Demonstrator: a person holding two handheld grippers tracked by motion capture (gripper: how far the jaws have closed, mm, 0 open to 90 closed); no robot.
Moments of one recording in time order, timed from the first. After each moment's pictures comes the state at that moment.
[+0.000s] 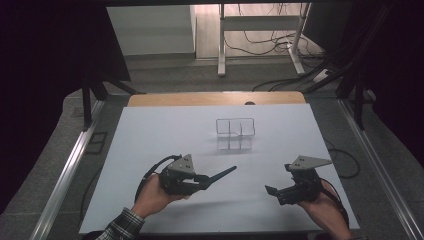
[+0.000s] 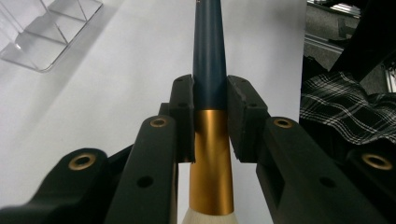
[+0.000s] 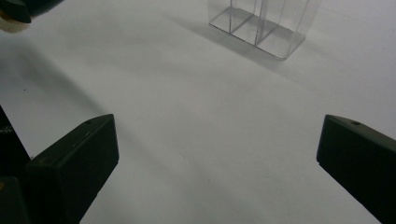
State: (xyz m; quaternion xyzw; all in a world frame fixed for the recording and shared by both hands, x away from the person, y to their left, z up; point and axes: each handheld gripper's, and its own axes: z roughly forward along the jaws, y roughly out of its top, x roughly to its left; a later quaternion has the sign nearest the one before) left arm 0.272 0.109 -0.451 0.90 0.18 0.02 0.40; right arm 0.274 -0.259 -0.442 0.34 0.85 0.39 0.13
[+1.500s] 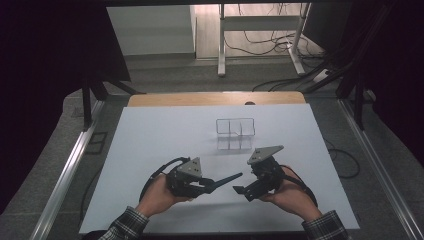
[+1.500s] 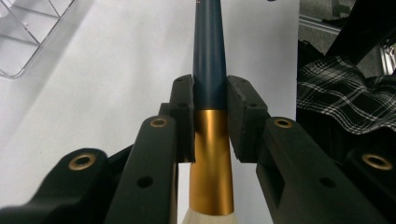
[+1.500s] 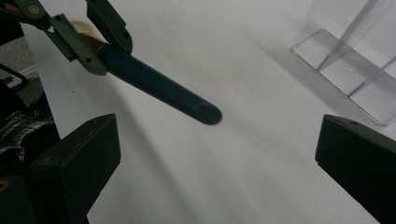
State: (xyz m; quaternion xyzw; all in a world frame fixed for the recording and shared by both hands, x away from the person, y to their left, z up) left arm 0.275 0.094 -0.456 0.92 0.15 0.01 0.37; right arm 0.294 -0.168 -0.433 0.24 0.90 0.35 0.07
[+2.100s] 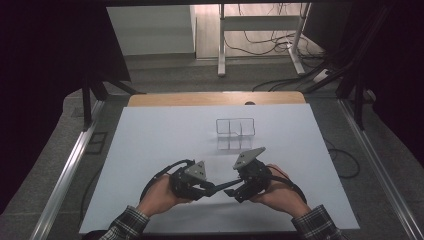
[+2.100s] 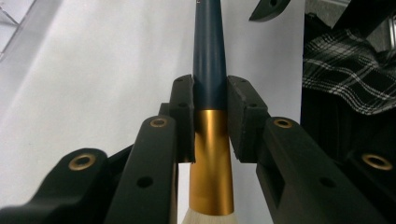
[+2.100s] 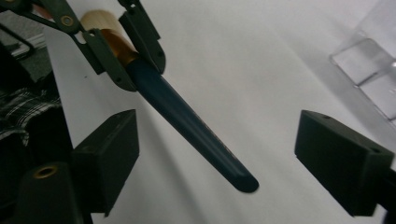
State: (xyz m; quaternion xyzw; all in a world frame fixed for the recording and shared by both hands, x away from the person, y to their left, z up) left arm 0.276 0.084 -0.461 0.94 0.13 0.01 0.32; right arm 0.293 -0.139 -0.441 0.19 0.93 0.31 0.05
